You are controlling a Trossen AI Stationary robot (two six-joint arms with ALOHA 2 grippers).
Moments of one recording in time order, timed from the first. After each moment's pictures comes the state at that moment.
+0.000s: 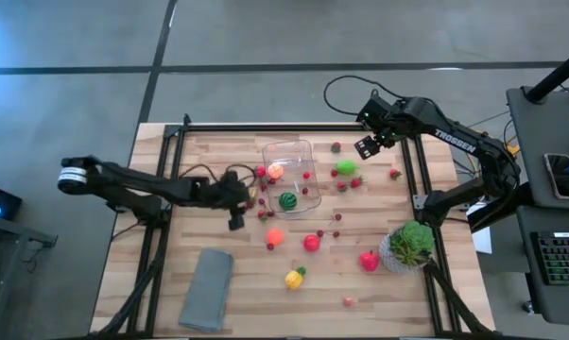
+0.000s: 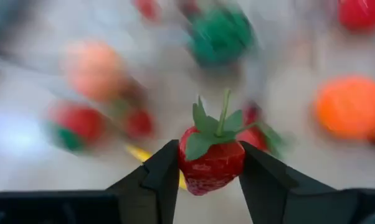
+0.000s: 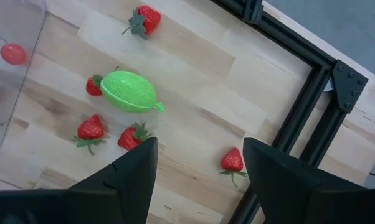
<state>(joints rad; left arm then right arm) 0.04 1.21 0.57 -0.12 -0.22 -0.05 -0.62 1.38 1.35 -1.31 0.21 0.40</state>
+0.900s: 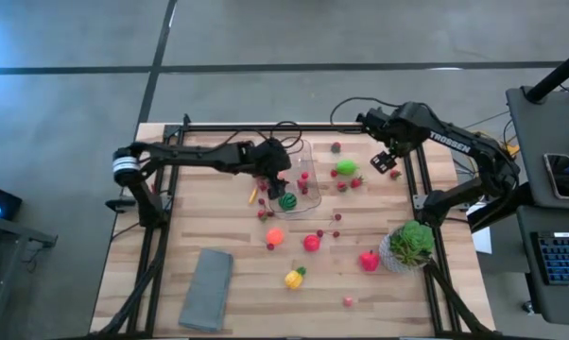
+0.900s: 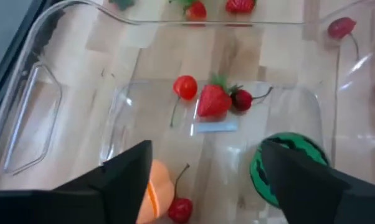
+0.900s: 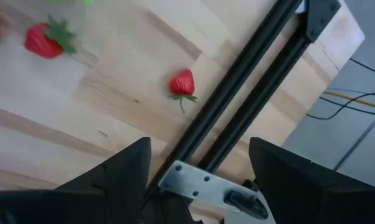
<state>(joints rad) 0.27 1.69 1.21 -0.37 -0.04 0.08 -0.63 1.39 1.24 -1.55 0.27 0.33</state>
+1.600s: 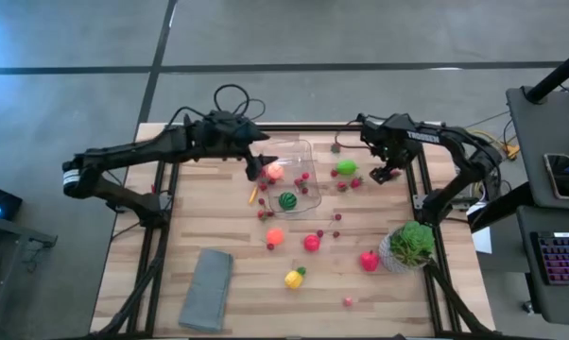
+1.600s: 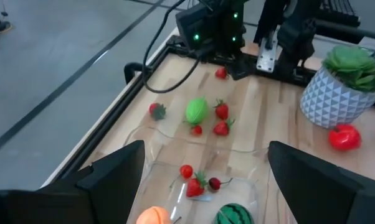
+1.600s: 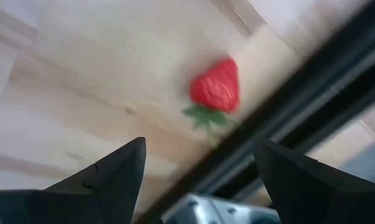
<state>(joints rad) 0.29 1.27 1.23 -0.40 -0.03 -0.07 -0.83 1.60 0.93 -1.22 0.15 0.13</state>
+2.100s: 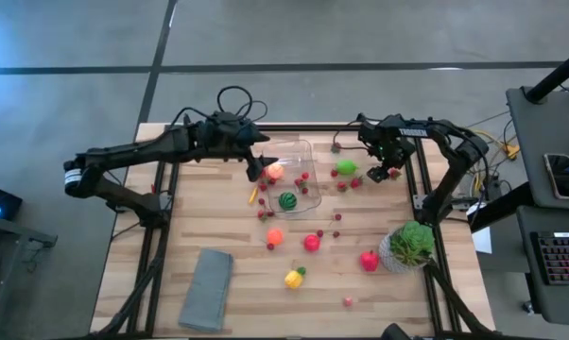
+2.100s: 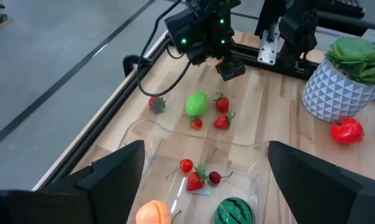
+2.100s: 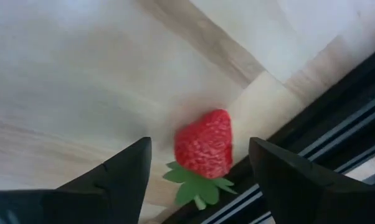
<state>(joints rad) 0.29 1.28 1.23 -0.42 -0.03 -0.07 -0.88 1.72 0.93 -1.10 0.18 0.07</state>
